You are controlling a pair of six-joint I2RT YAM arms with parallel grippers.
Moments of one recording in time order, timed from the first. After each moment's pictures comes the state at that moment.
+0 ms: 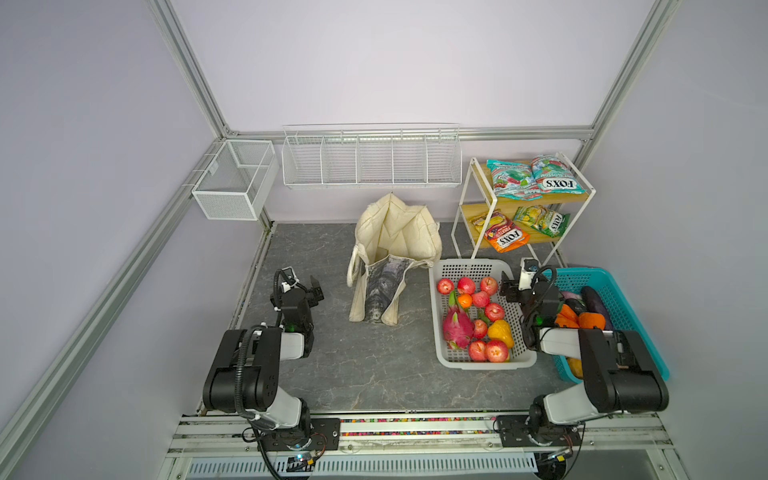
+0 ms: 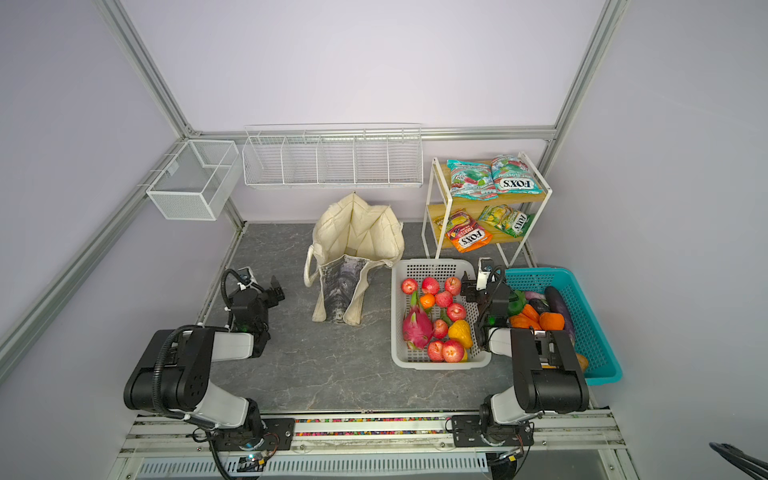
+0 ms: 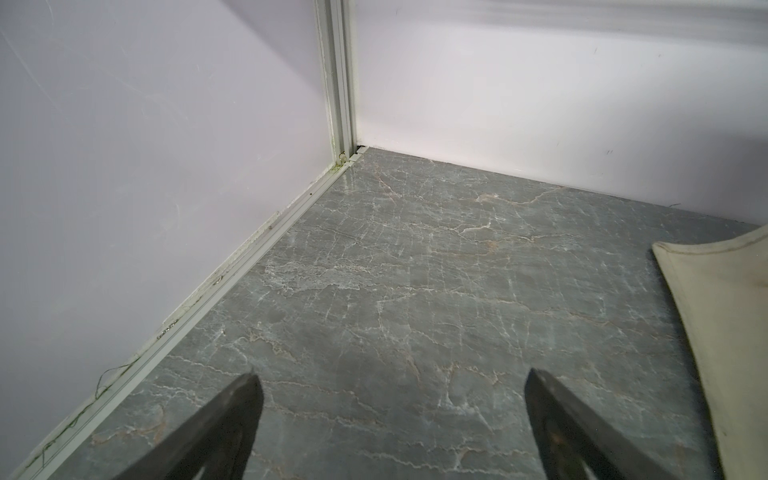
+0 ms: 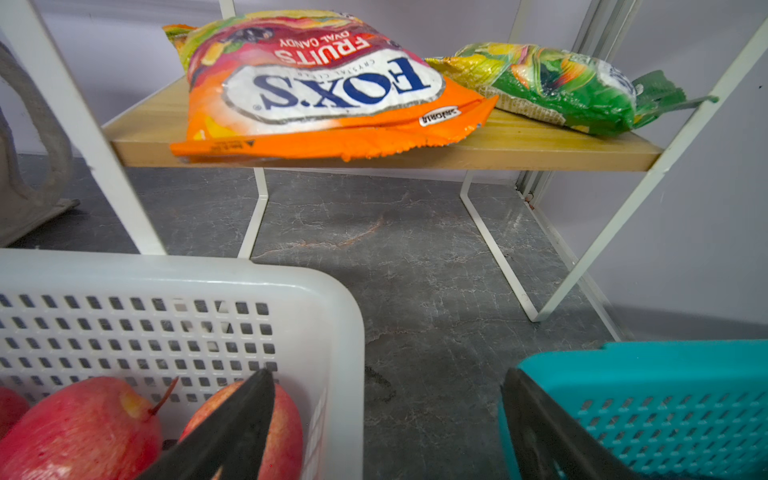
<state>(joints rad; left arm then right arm) -0.05 1.54 0.37 0.92 -0.31 -0.10 -0.01 1.50 0.41 0.87 0.02 -0.06</state>
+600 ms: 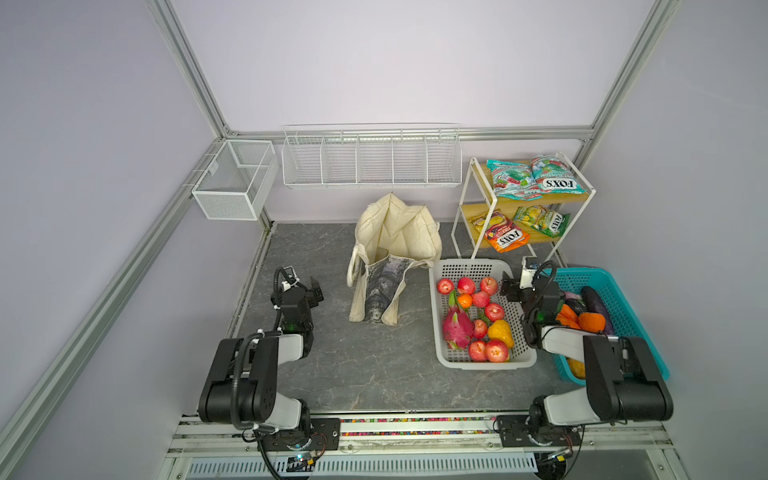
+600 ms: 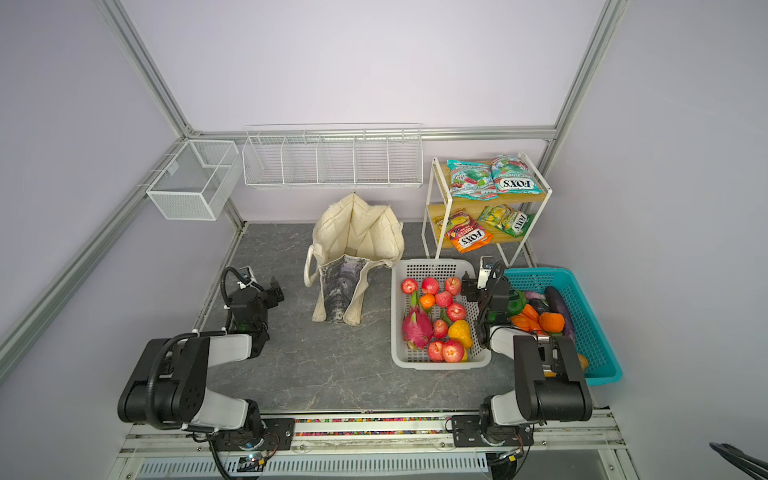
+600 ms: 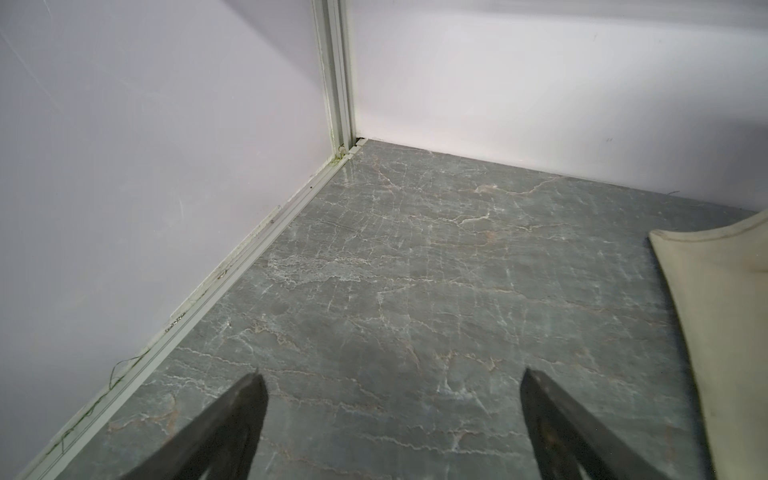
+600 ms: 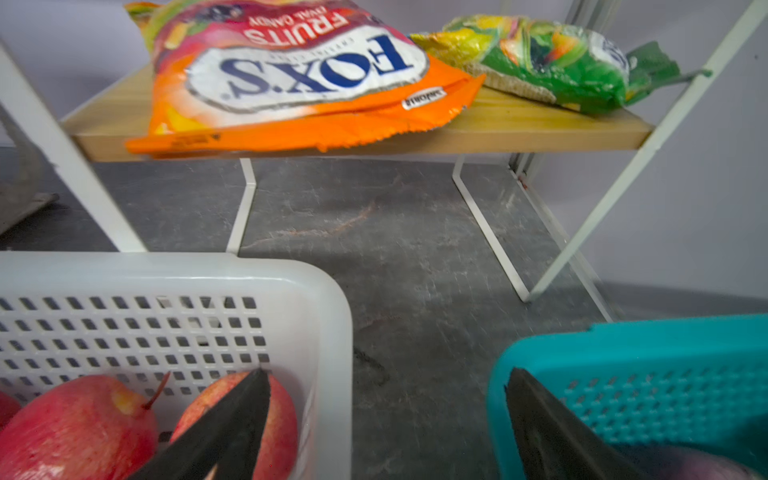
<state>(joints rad) -0.06 1.42 0.39 0.77 -0.32 -0.10 0.00 1.42 0.46 0.65 0.08 -0.02</state>
